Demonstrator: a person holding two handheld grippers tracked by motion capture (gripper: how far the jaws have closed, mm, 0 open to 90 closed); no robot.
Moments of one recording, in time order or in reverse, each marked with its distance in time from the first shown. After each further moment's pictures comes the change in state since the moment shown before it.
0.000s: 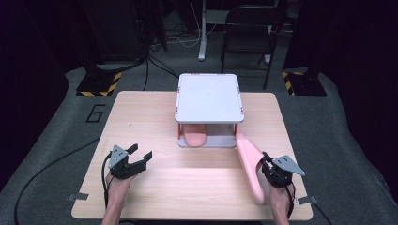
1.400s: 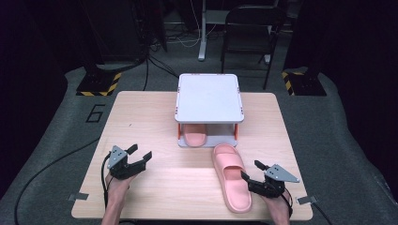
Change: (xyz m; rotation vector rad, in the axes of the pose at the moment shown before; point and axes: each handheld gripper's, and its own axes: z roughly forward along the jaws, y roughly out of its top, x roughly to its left) left arm 0.002 -0.002 -0.001 -0.014 -0.005 -0.012; right arm 0.028 -0.015 -0.010 0.009 0.279 -0.011
